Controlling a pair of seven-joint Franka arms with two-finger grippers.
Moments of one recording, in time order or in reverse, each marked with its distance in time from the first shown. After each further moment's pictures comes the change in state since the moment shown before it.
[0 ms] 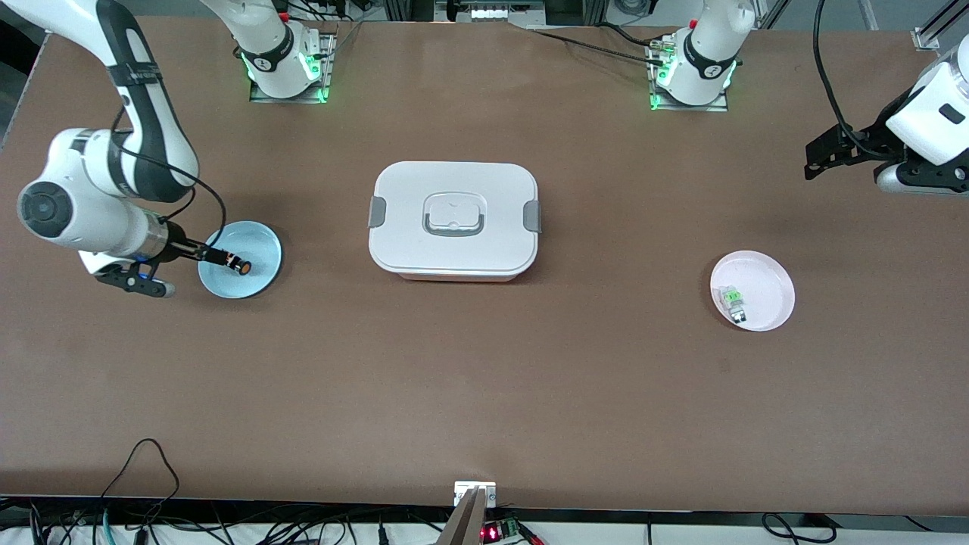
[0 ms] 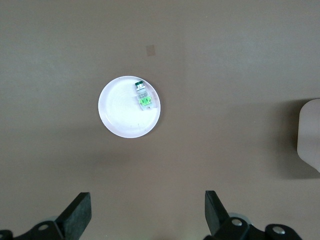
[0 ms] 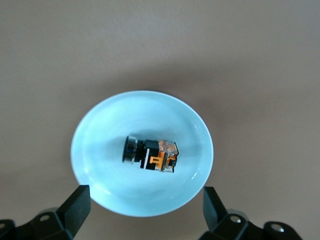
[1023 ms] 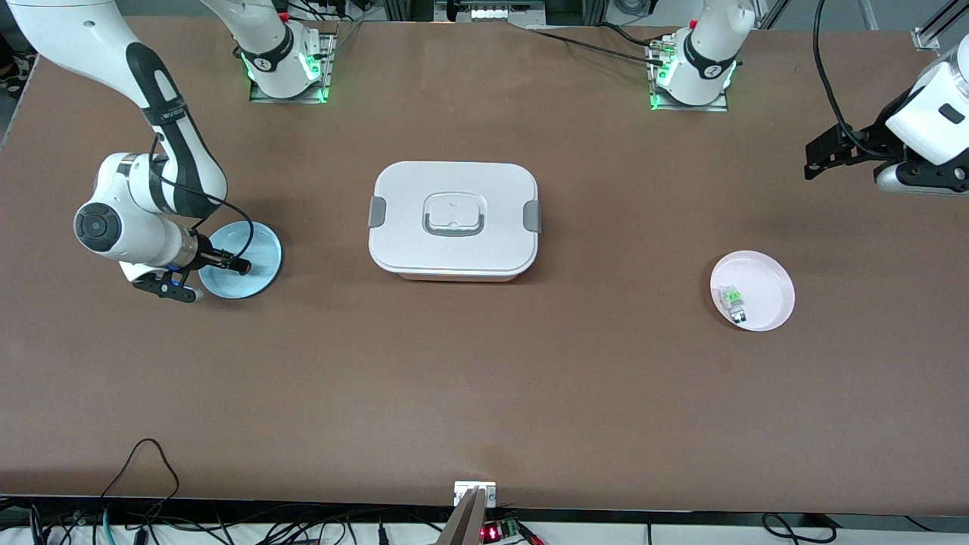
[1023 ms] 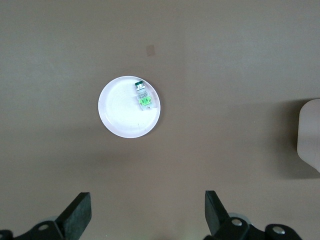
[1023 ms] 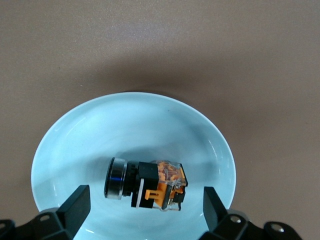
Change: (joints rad) left arm 0.000 0.000 0.000 0.000 0.000 0.000 0.000; right arm -0.001 0.115 -0.004 -0.030 0.000 0.137 0.009
